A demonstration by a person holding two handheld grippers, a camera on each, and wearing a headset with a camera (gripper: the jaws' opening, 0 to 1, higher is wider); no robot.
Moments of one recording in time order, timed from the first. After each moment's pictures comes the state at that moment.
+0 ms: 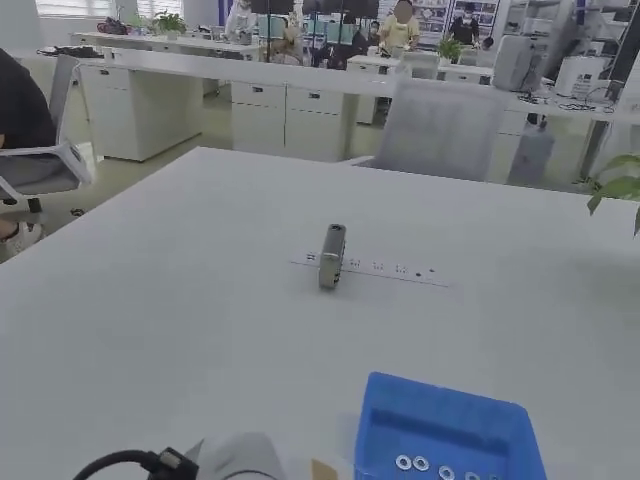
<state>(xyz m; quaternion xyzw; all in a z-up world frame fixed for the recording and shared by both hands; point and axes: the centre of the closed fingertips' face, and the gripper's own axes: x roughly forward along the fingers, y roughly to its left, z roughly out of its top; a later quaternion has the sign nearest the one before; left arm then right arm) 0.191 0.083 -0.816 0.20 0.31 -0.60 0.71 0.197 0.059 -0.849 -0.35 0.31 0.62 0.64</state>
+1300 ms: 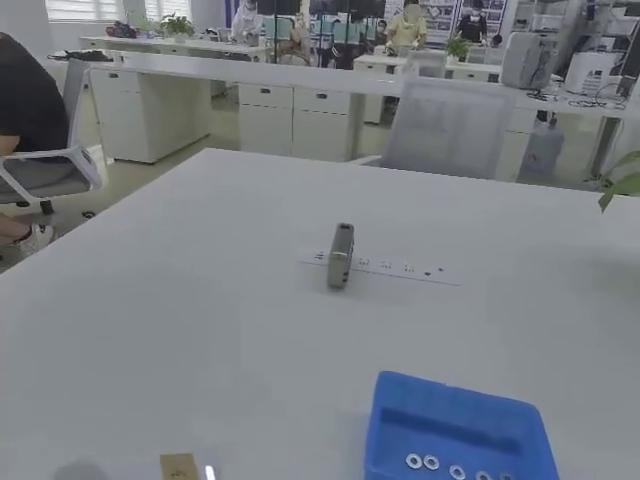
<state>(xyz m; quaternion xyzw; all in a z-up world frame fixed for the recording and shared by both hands) 0.213 0.130 -0.779 0.01 0.26 -0.42 0.87 0.215 0.049 -0.840 -0.28 0.26 0.63 0.67</state>
